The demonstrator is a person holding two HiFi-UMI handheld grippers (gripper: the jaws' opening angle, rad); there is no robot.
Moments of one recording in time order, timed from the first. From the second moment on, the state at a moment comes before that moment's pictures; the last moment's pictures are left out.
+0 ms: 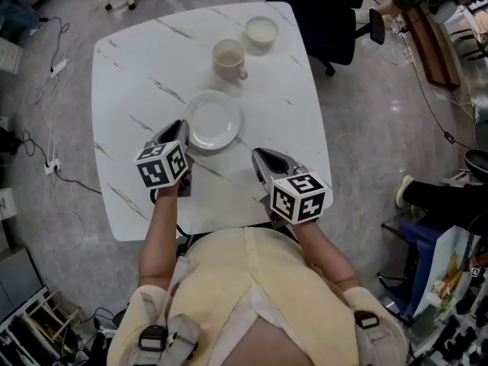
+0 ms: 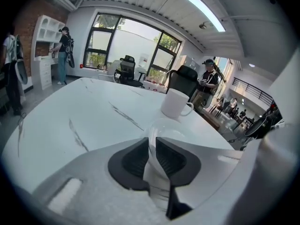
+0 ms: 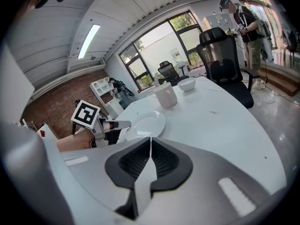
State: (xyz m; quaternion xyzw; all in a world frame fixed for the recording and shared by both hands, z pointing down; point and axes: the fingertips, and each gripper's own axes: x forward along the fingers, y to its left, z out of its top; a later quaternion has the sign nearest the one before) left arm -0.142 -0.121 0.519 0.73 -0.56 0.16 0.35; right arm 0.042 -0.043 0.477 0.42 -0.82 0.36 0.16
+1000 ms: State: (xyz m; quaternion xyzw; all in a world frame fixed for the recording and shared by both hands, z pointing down) left arm -0.159 -0.089 0.453 0.76 -0.59 0.19 0.20; right arm 0.032 -0.060 0.457 0.39 -0.85 0.32 0.17
